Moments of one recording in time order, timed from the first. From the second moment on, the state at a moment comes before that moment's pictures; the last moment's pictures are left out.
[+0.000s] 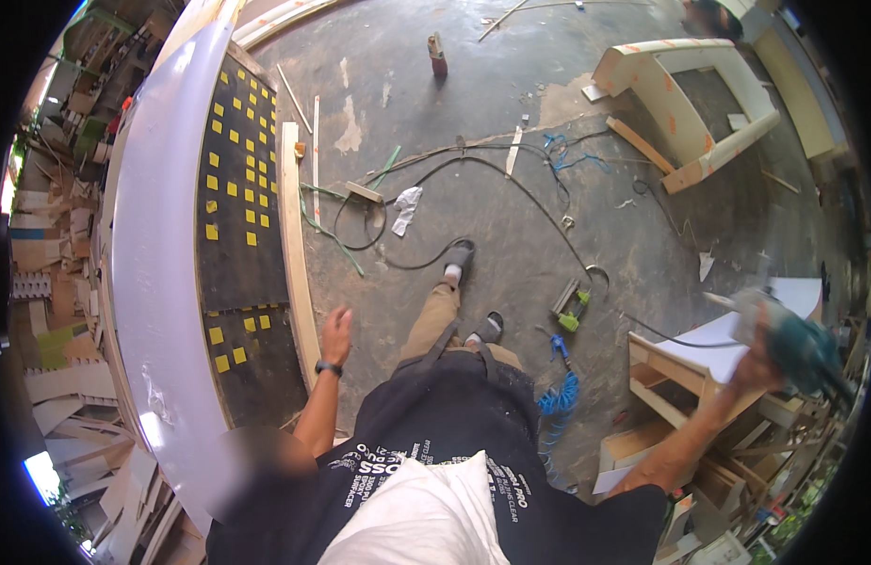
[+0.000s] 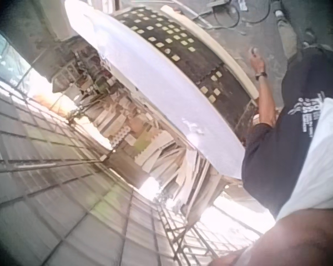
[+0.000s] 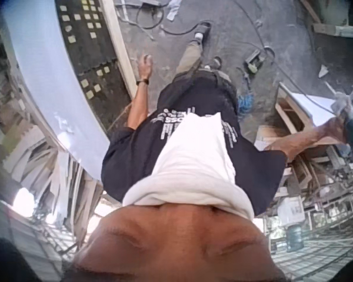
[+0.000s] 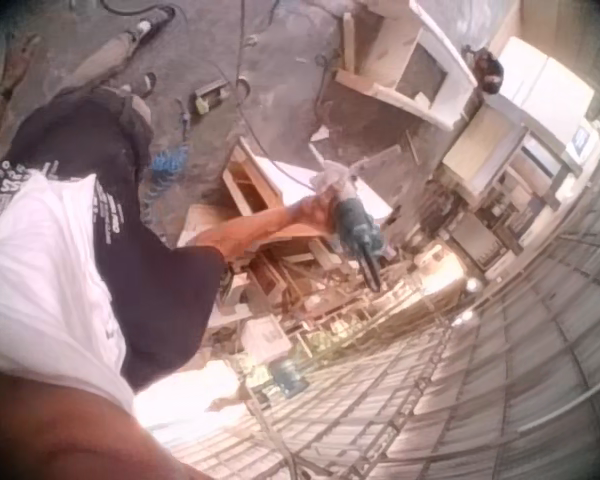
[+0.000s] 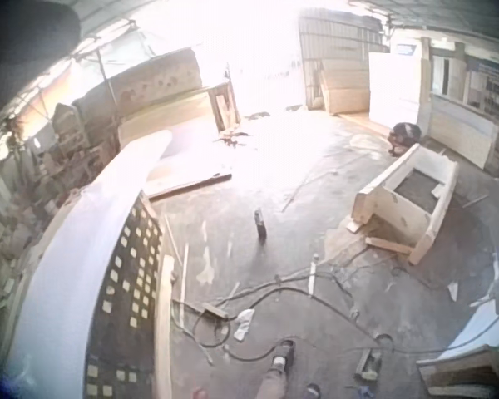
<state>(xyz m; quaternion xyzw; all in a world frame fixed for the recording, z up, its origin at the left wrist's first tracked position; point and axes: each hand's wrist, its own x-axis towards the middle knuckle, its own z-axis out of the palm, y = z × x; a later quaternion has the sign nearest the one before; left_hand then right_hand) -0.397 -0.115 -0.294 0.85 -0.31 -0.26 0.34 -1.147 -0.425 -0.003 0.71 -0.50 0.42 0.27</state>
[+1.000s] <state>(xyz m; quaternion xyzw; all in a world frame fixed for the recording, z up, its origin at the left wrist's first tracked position) -0.384 -0.414 -0.445 0.83 -0.11 -0.52 0.17 -0.933 -0.750 -0.609 -0.21 -0.72 0.64 -0.18</state>
